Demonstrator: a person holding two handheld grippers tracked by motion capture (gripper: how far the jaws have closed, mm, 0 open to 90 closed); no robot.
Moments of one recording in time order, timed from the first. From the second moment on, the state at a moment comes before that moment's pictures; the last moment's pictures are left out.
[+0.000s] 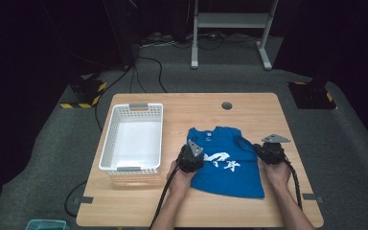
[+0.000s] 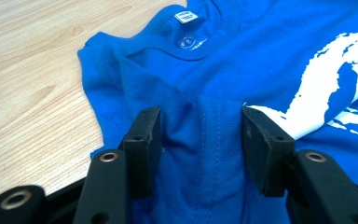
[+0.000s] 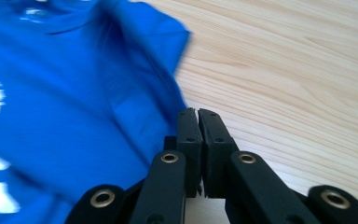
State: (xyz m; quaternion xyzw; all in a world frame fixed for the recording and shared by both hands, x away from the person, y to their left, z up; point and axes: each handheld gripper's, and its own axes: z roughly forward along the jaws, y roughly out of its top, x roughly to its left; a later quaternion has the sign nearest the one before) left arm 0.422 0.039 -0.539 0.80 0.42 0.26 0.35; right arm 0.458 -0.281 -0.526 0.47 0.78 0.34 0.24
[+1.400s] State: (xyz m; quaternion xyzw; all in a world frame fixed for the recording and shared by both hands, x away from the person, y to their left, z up) left arm 0.443 0.063 -0.498 0.76 0.49 0.23 0.37; right arm 0.430 -0.263 -0.533 0.40 0.82 0.35 0.21
